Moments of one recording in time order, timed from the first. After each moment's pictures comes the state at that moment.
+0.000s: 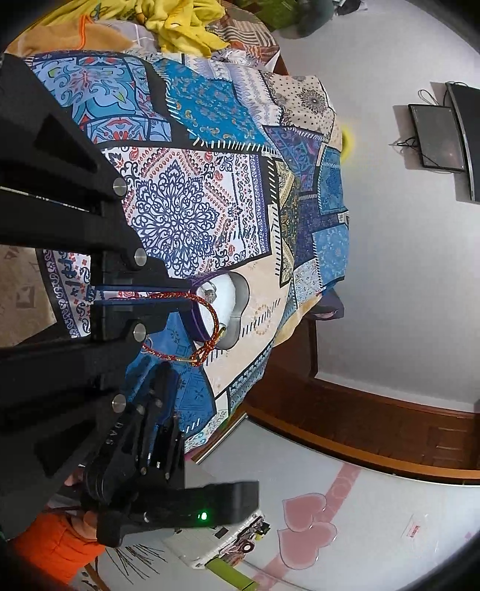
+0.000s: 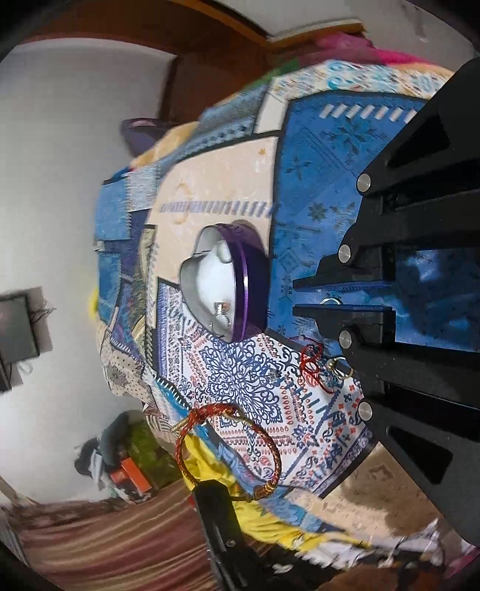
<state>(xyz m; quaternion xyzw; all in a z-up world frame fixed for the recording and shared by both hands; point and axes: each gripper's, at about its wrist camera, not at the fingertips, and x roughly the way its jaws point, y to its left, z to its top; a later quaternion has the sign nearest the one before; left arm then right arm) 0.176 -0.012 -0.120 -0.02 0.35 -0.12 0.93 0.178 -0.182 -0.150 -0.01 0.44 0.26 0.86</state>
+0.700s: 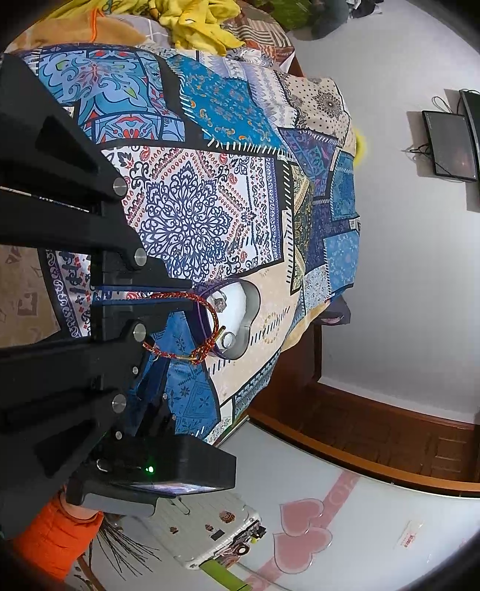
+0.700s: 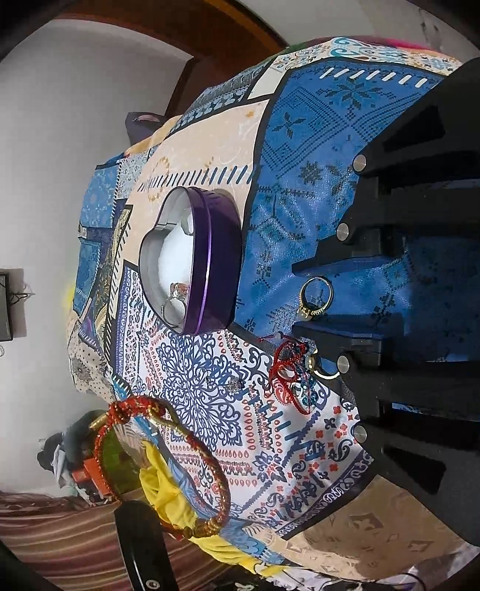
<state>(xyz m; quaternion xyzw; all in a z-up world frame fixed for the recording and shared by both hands) 0.177 -0.004 -0.130 -0.04 0.37 -0.11 0.92 0.177 -0.153 -0.177 -0.08 0.42 0.26 0.86</state>
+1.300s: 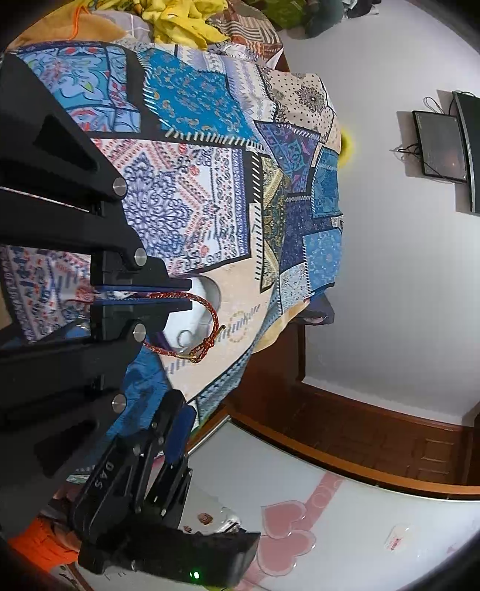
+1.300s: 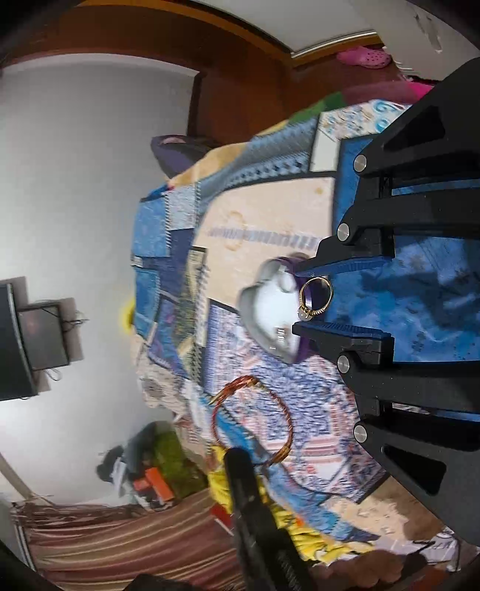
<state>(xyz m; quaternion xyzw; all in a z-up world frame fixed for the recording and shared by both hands) 0.217 -0.011 -0.115 -0.05 0.34 -0.11 0.93 0.194 -0.189 -0.103 -0.02 0.34 0.23 0.91</state>
